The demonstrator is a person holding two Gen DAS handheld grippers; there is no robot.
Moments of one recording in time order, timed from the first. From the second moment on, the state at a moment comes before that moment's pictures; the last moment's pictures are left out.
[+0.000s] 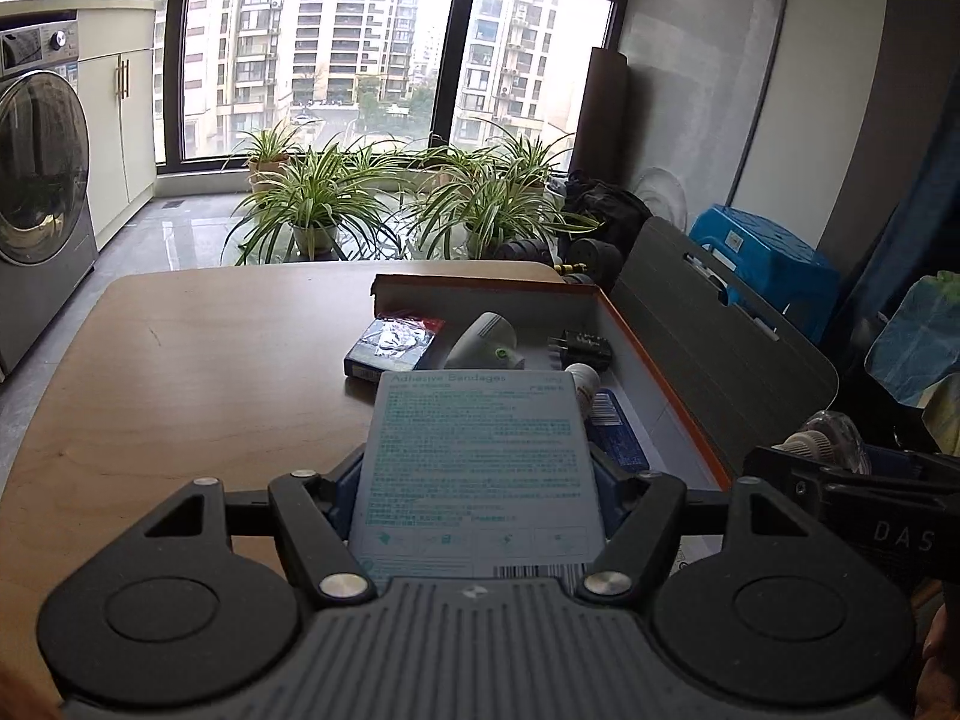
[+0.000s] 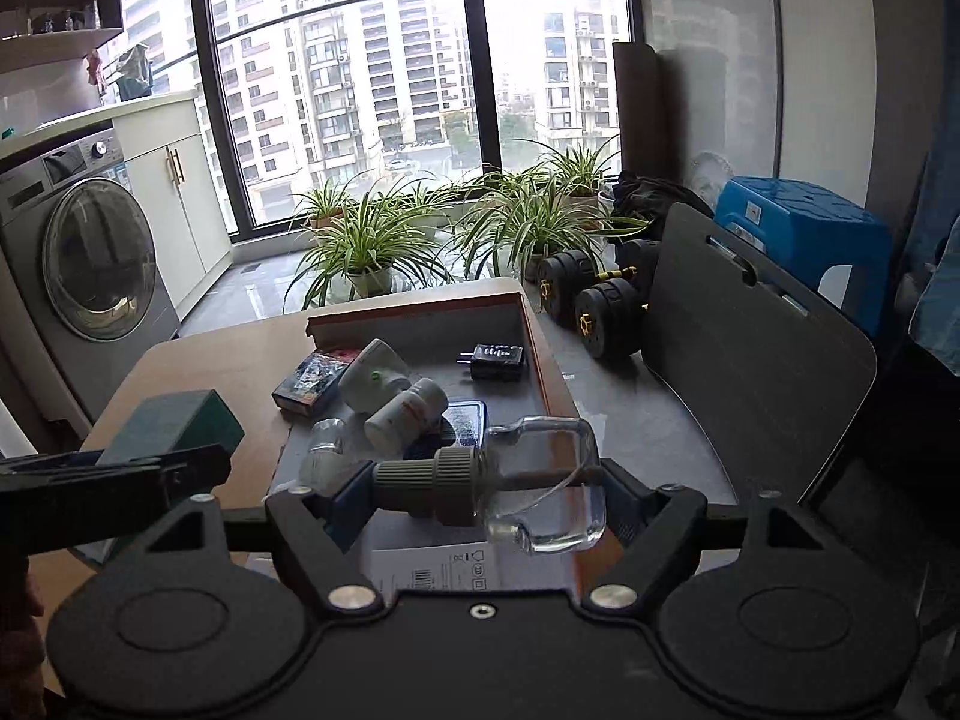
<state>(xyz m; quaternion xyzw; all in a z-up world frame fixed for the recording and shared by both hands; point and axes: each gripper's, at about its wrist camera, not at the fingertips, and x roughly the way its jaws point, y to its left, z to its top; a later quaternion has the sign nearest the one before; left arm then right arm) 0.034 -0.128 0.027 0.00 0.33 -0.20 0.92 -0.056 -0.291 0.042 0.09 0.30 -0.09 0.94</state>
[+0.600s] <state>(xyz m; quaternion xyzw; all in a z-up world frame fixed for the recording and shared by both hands) 0.036 -0.139 0.017 0.01 0.34 -0.20 0.92 -0.040 -0.294 0.035 0.09 0.31 -0.08 0.94</state>
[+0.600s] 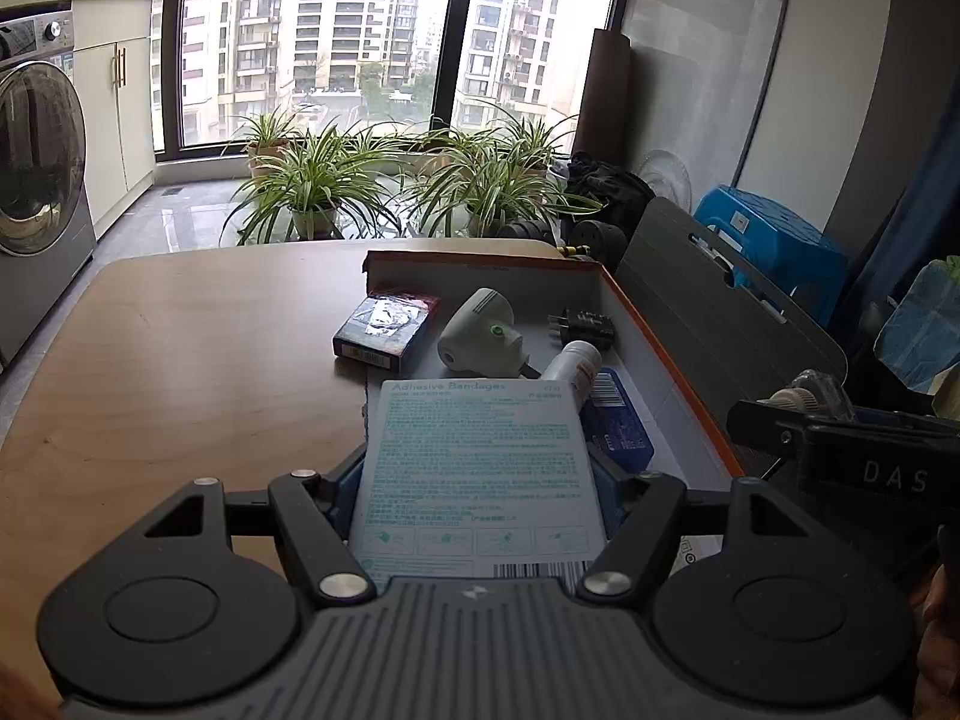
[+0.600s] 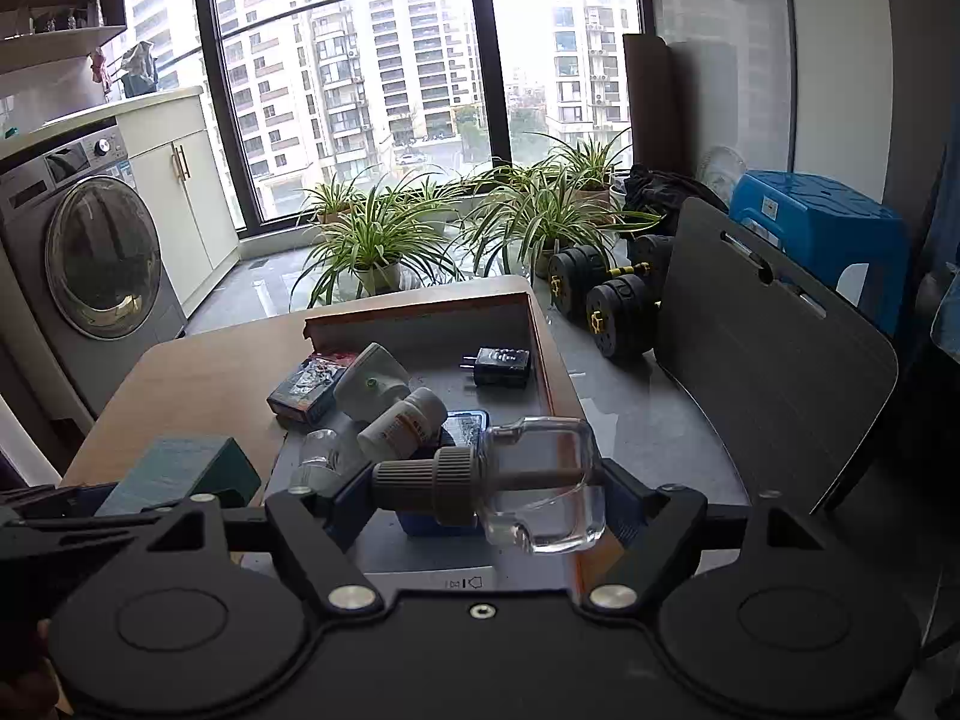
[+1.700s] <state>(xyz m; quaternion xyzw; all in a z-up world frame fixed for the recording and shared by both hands) 0.046 -0.155 0.012 0.01 0.34 -0.20 0.92 0.001 -0.289 0.047 0.08 0.31 -0.07 0.94</state>
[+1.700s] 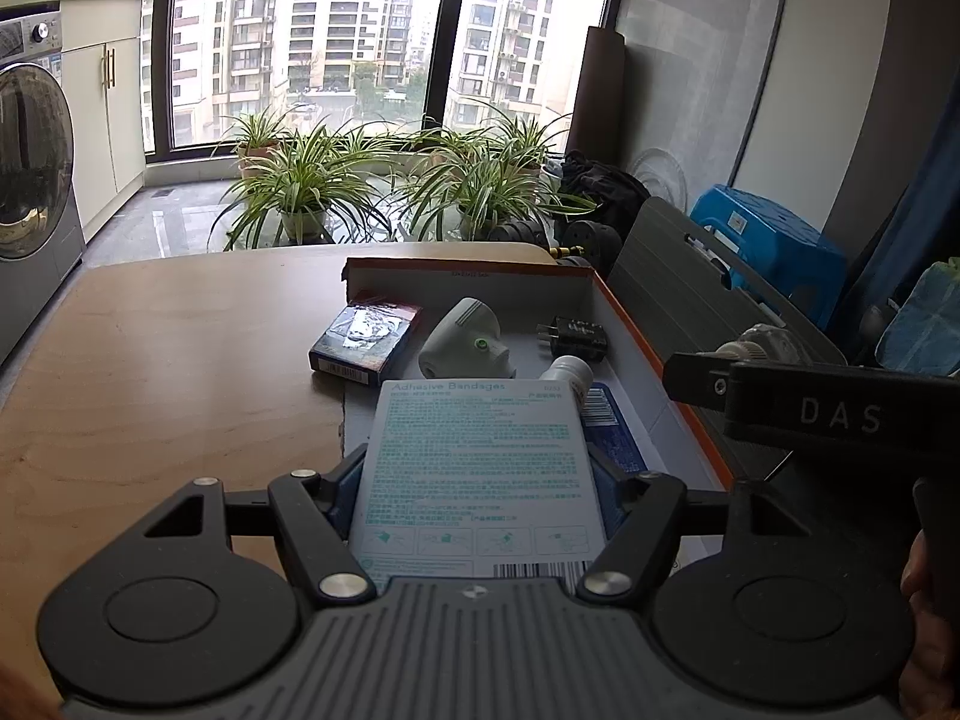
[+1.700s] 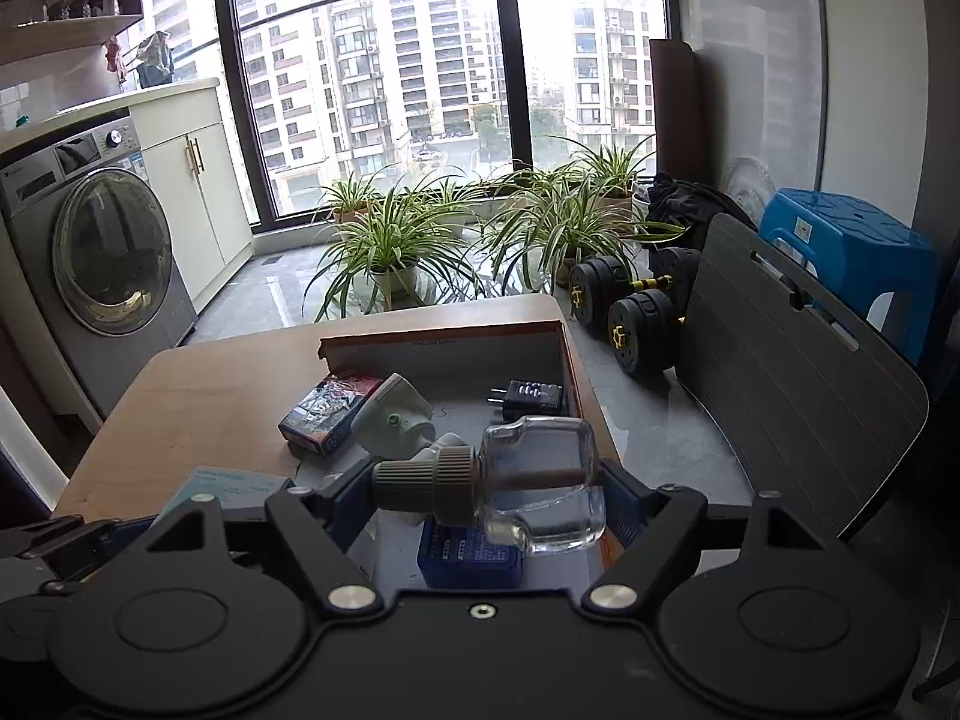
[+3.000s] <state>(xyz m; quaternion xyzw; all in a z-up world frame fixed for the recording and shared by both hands) 0.064 -0.170 0.002 0.02 0.35 -0.21 0.91 0.030 -0.292 0.043 0.08 0.32 -0.06 0.94</state>
